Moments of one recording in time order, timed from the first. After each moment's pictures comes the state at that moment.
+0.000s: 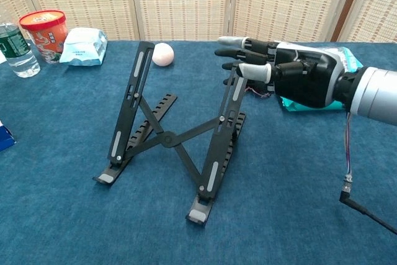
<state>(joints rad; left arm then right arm) -0.10 -1.12 -0.04 -1.64 1.55 1.52 0.01 0.76 -1.48 0.03 -1.35 -1.64 0.98 1.53</state>
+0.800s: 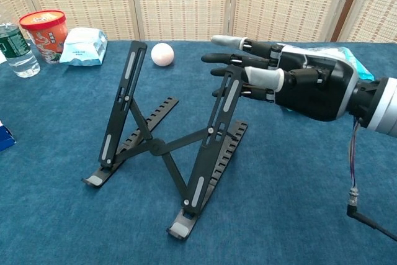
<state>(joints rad) -0.10 -1.12 -0.04 -1.65 1.55 1.52 0.03 0.75 -1.46 -0.05 -1.41 -1.72 1.14 1.58</state>
